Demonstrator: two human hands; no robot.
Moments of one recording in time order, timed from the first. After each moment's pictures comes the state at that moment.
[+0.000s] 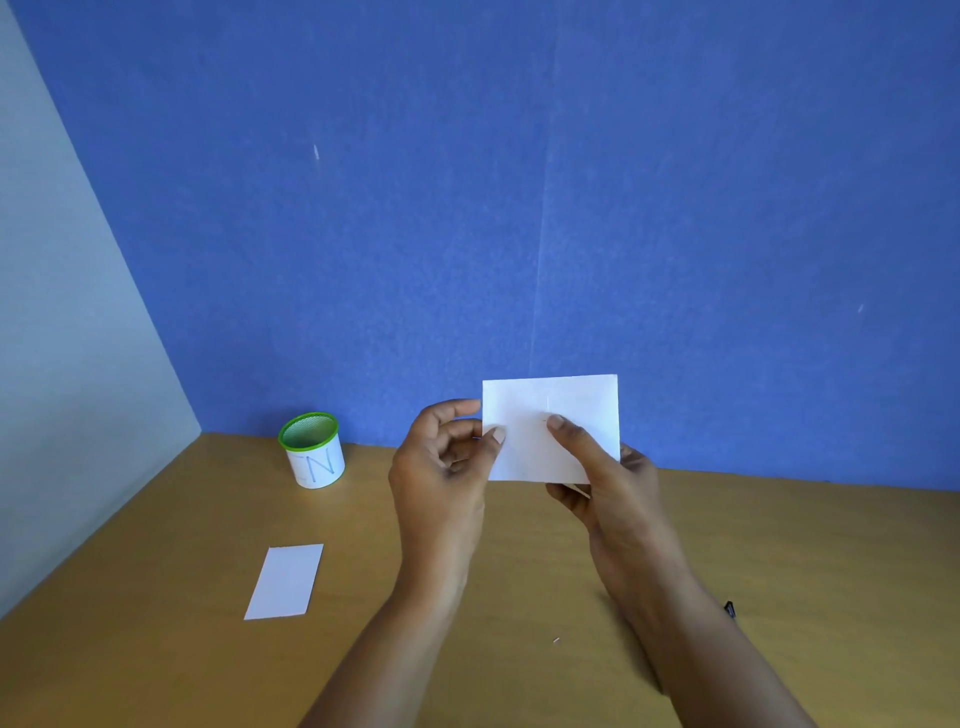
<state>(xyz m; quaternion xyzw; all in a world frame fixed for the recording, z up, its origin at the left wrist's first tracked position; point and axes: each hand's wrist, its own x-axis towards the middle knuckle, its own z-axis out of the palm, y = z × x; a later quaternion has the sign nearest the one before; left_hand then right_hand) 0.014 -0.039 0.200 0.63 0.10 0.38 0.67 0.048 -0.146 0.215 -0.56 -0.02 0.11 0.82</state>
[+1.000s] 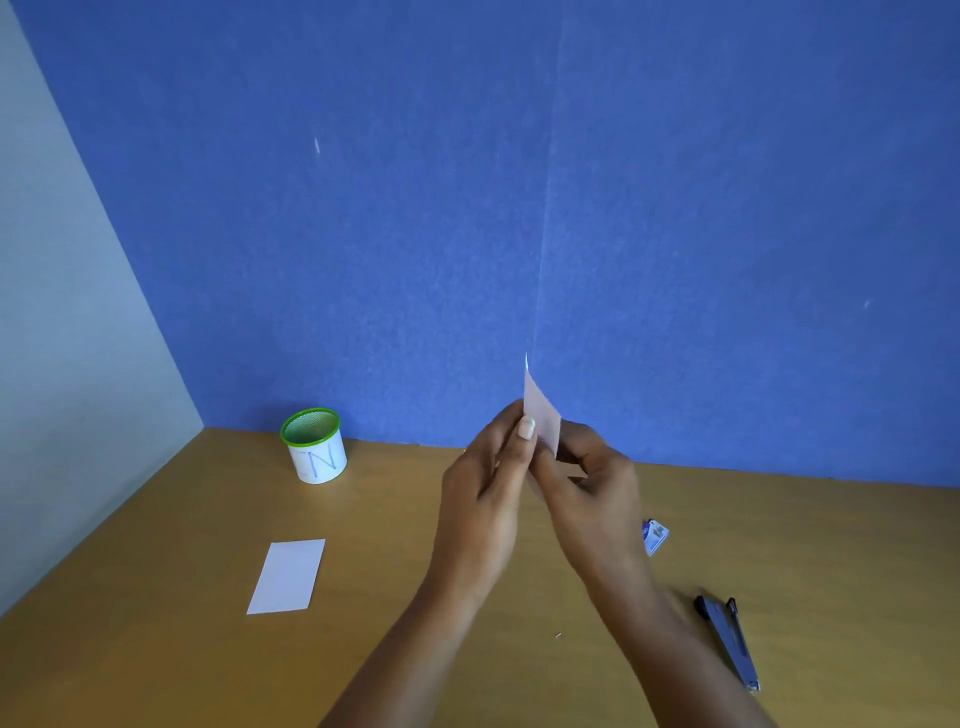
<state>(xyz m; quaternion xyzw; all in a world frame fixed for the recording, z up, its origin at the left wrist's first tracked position) 0.011 -0.053 0.194 0.70 0.01 0.25 0.67 0.043 -0.135 0.200 -0.74 -0.18 -0.08 0.65</state>
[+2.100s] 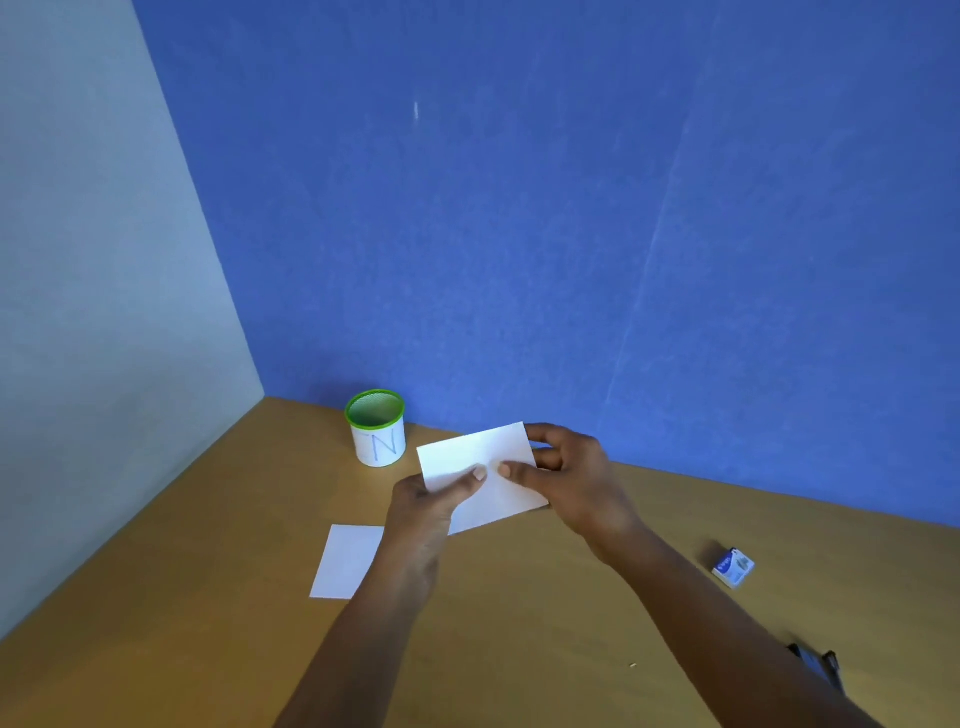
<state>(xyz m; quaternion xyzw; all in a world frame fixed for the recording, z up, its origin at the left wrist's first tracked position) 0.008 0.071 0.147 0.53 0.25 0.19 0.78 0.094 -0.044 0.170 -0.78 -0.22 0.17 0.56</state>
